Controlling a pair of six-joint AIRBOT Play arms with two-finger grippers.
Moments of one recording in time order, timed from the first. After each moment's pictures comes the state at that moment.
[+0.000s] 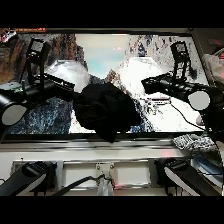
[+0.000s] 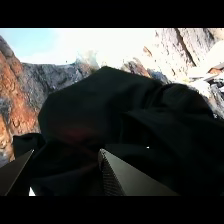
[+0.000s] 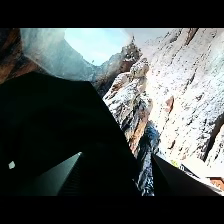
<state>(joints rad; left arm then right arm) -0.52 -0.84 1.09 1.63 -0.92 -1.66 0.24 -0.88 1.01 -1.29 0.84 1.42</state>
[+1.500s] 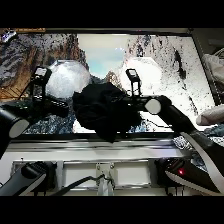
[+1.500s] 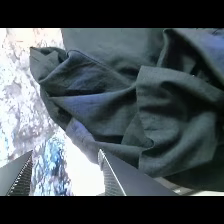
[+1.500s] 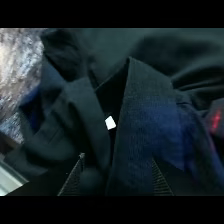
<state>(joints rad) -0.52 -0.72 0.89 1.70 -1.07 -1.78 0.55 -1.14 0.90 -1.09 0.69 1.57</state>
